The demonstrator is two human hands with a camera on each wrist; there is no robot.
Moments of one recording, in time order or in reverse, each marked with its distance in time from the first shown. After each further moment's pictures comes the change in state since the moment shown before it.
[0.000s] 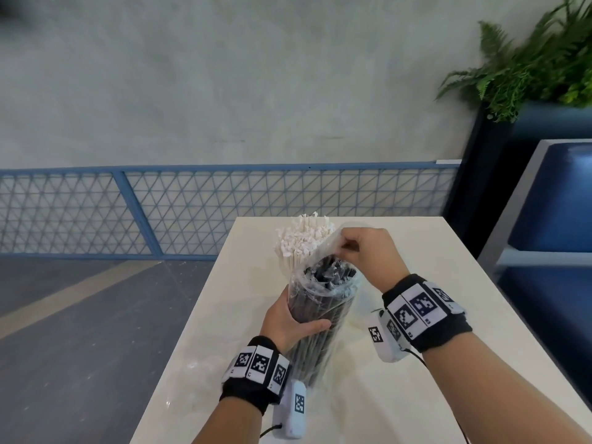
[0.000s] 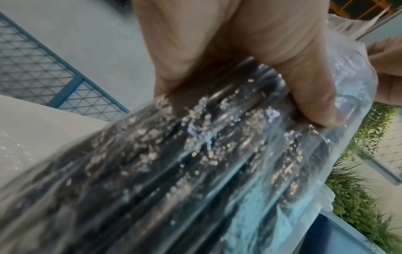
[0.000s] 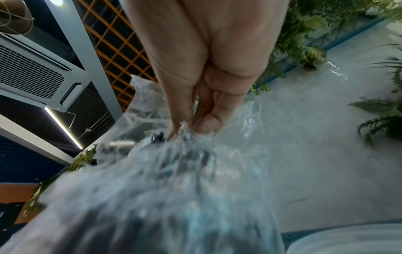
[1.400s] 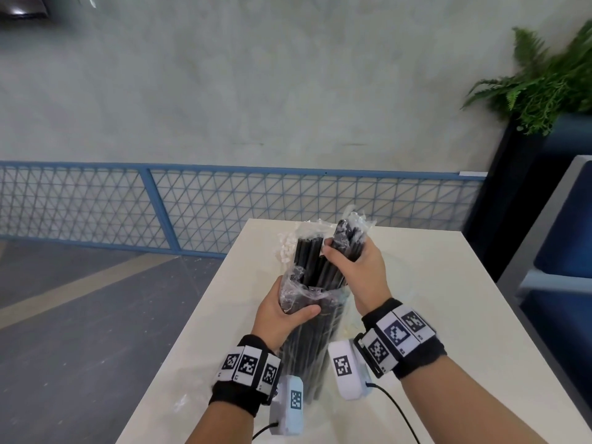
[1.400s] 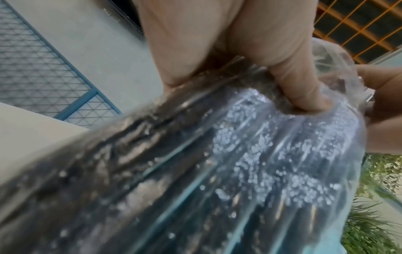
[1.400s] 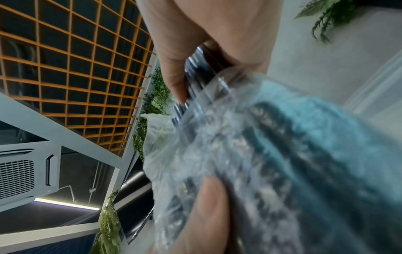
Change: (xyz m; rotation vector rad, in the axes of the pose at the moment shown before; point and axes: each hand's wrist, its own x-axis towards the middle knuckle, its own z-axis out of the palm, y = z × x) left_hand 0.004 0.019 0.003 -0.200 0.123 0.157; right_hand -0.004 0.008 0.030 0.833 0.226 0.299
